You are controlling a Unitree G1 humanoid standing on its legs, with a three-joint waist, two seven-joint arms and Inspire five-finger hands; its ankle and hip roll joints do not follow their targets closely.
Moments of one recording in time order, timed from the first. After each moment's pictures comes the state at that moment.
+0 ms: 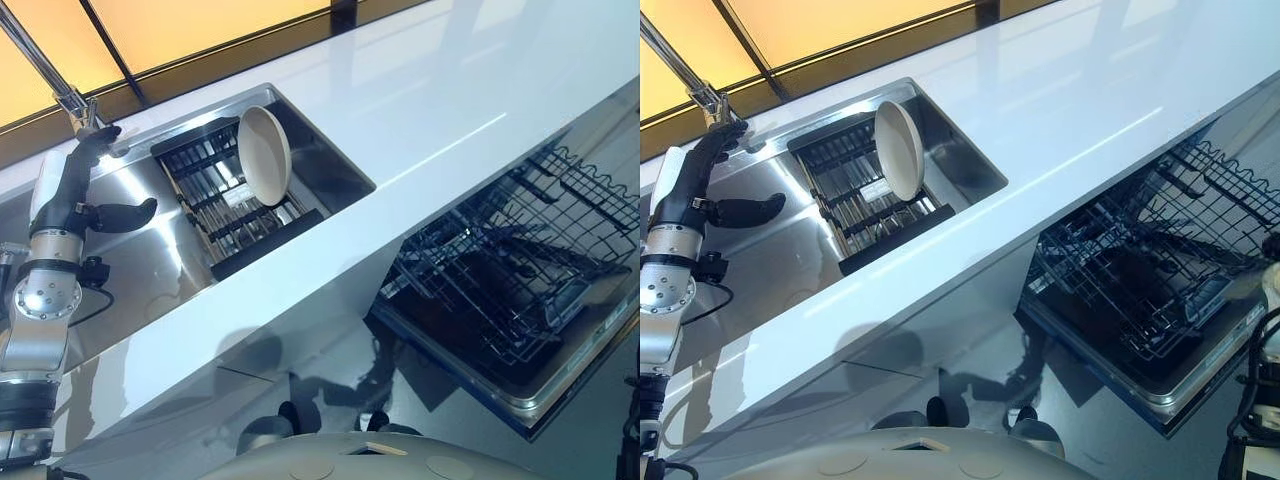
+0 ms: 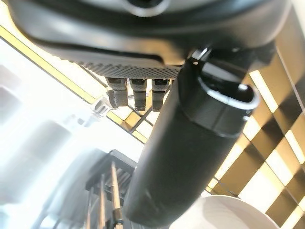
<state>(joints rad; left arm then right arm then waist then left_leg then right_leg) 0.00 0.78 0.24 0.11 0.02 -0.09 0.08 -0.06 -0.78 -0.46 0.32 0.04 -0.04 -0.59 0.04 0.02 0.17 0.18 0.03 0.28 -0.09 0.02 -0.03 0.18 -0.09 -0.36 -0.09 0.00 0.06</state>
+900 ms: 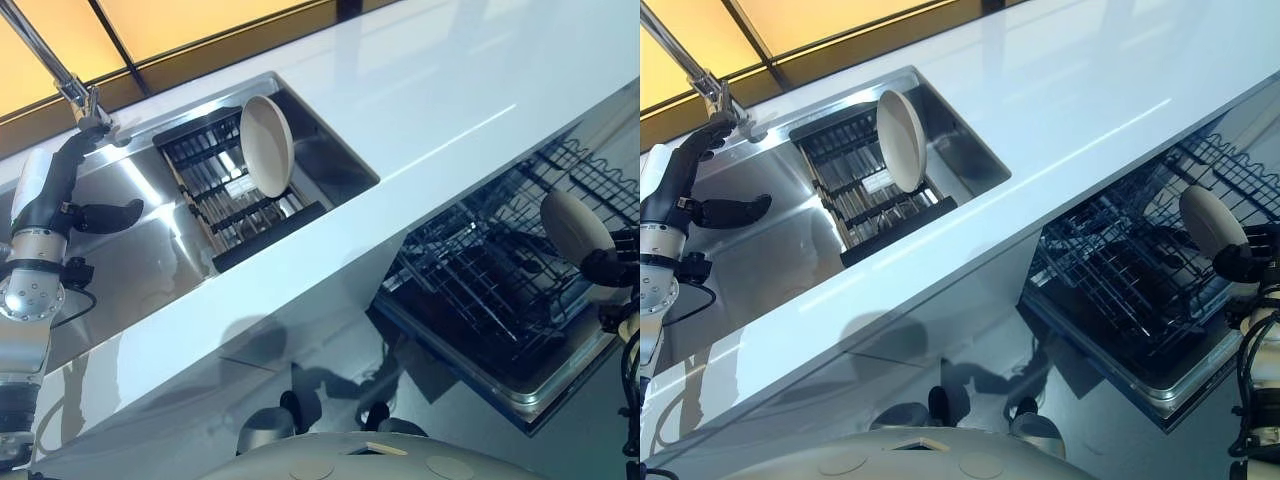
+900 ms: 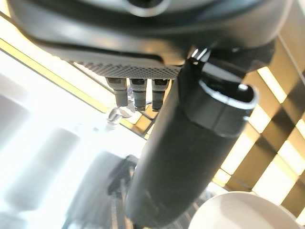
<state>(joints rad) 0.01 0.85 0.25 0.11 0.02 -0.11 0.08 -0.07 -0.84 -0.25 0.57 -0.06 0.07 -0.20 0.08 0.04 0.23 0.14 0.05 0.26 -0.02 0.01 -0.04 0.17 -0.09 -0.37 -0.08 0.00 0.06</state>
